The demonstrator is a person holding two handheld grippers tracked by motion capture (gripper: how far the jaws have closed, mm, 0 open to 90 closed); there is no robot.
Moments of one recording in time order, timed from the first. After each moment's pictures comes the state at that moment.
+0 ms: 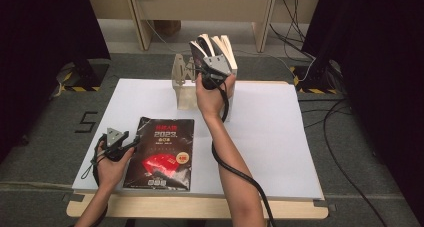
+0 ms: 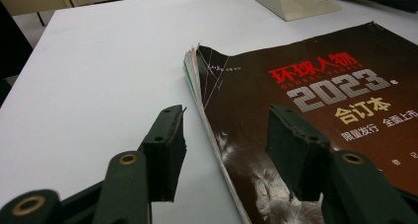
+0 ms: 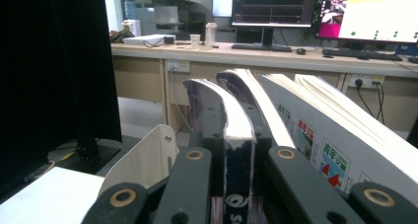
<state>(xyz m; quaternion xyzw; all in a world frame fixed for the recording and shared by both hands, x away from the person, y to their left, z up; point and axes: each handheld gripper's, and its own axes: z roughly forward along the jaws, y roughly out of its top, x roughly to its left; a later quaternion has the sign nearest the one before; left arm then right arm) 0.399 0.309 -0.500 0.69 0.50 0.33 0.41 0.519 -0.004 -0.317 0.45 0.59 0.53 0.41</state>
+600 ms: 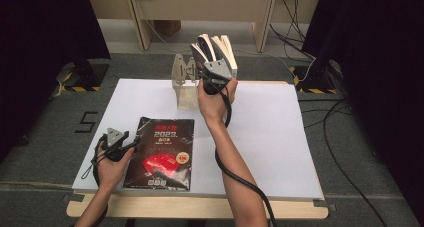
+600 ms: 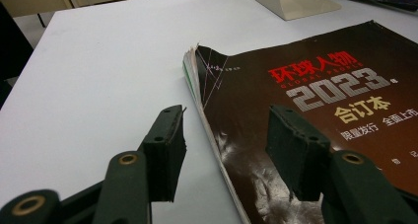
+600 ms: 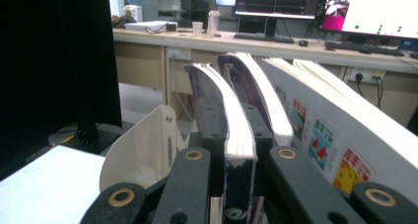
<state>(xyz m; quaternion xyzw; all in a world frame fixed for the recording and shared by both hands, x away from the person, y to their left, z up) 0.399 0.308 -0.500 0.69 0.50 0.33 0.41 0.504 -0.010 -0.320 0.45 0.61 0.51 0.41</state>
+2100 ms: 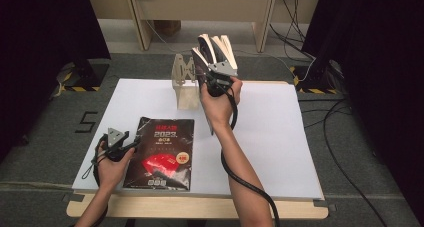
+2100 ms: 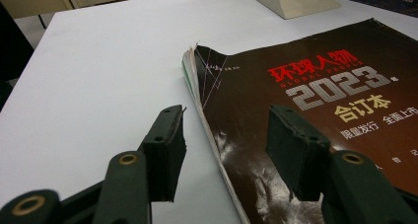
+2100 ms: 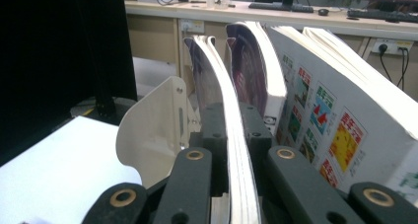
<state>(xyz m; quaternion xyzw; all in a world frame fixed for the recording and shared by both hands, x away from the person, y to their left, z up) 0.399 0.307 -0.500 0.69 0.50 0.33 0.40 0.496 -0.021 -0.316 0.46 0.65 0.49 0.36</state>
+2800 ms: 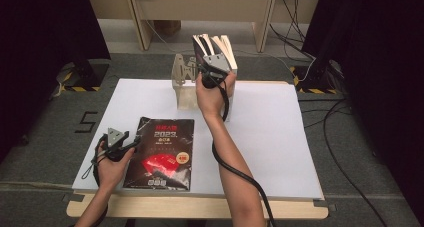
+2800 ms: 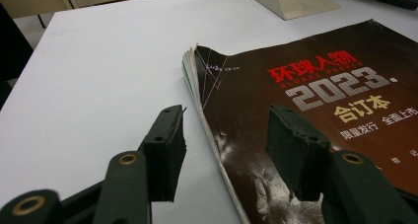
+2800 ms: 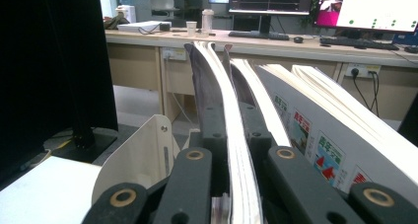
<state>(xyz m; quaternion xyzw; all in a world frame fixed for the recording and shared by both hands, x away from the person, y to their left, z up) 0.399 0.308 -0.500 0.69 0.50 0.33 0.41 0.520 -0.003 -0.313 0.46 0.60 0.51 0.41</state>
